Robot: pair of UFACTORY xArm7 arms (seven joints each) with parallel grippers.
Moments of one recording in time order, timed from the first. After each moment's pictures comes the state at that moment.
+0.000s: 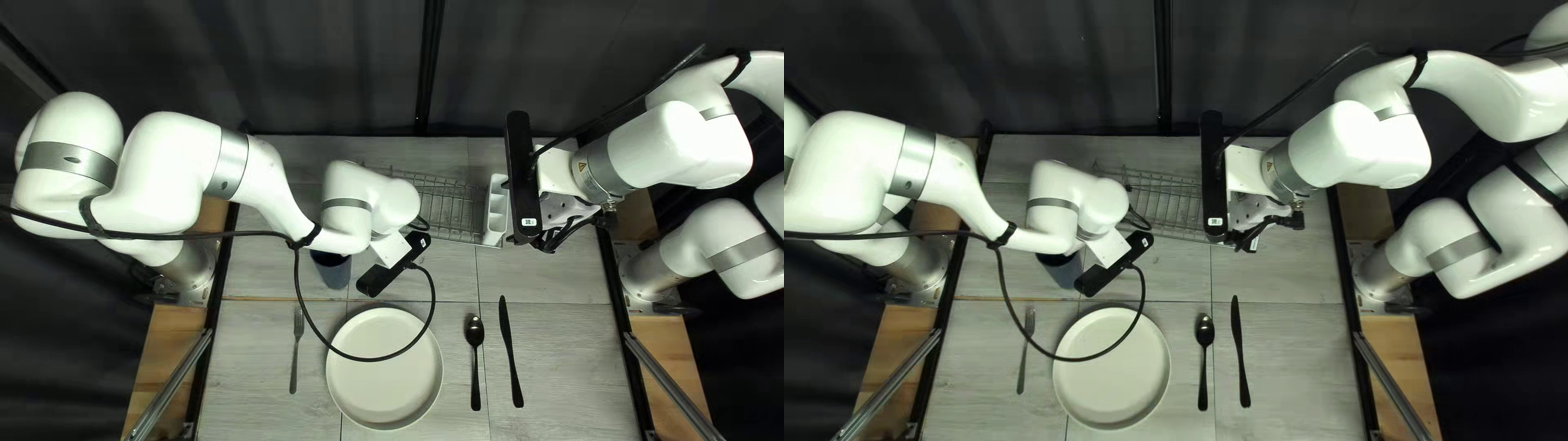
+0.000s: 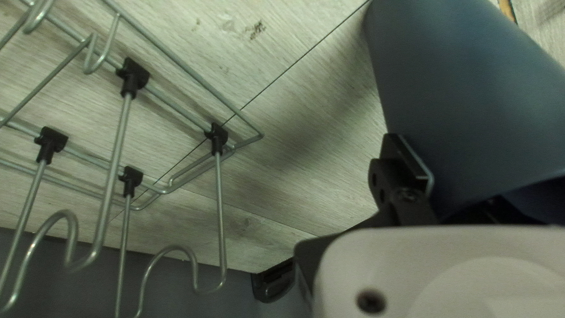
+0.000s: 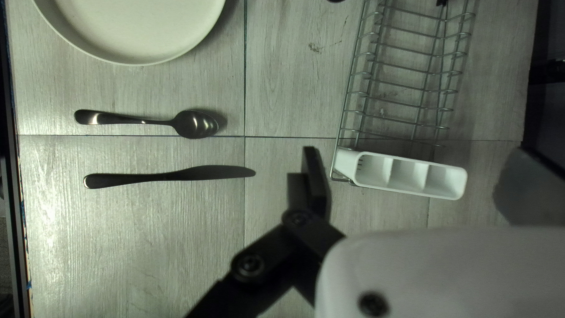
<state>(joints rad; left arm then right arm) -0.54 0.20 0.61 1.03 0.01 1.27 0.81 0.39 -0.59 -0.24 0.81 -0.37 1.05 0.25</state>
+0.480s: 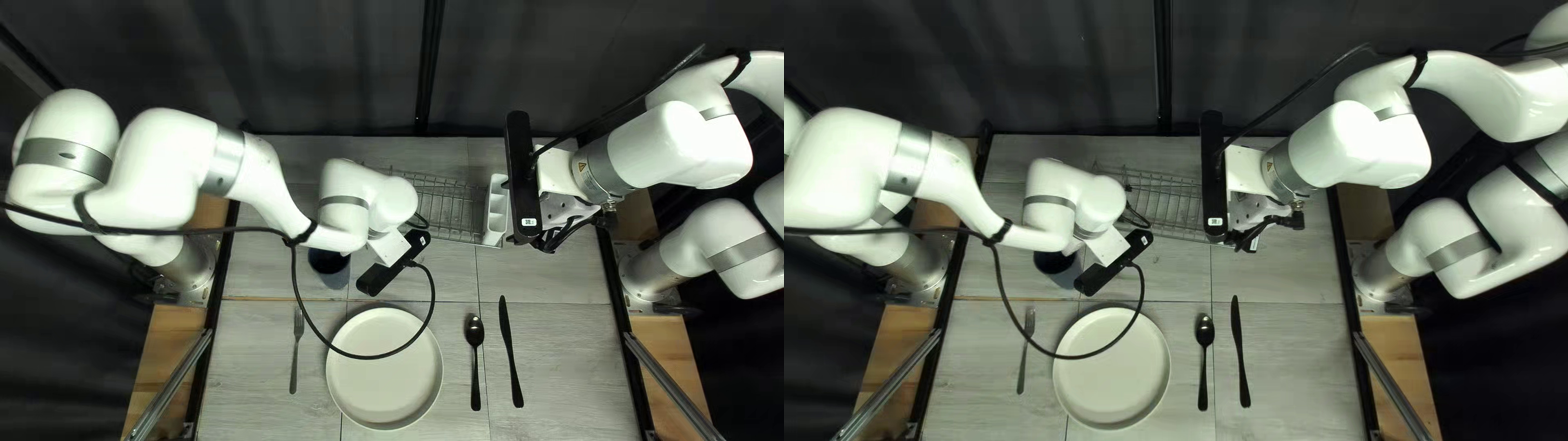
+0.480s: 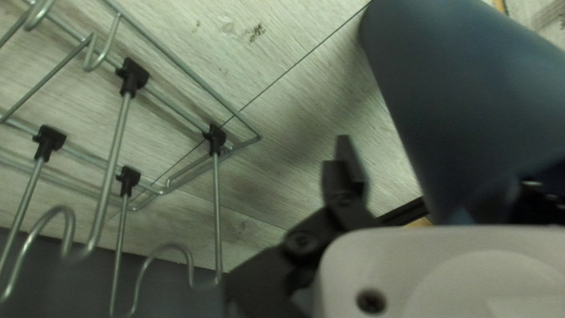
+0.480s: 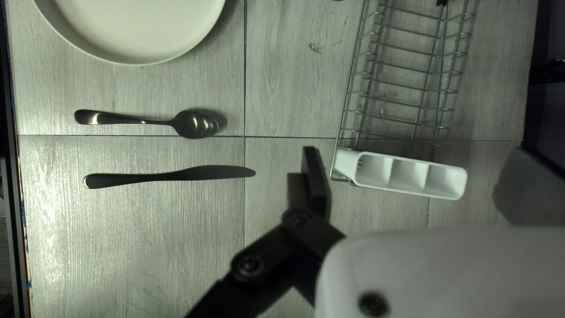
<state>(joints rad) -0.55 0.09 0.61 1.02 0.04 1.30 0.73 0.39 -0.59 -0.24 0.81 -0.37 1.05 0.25</state>
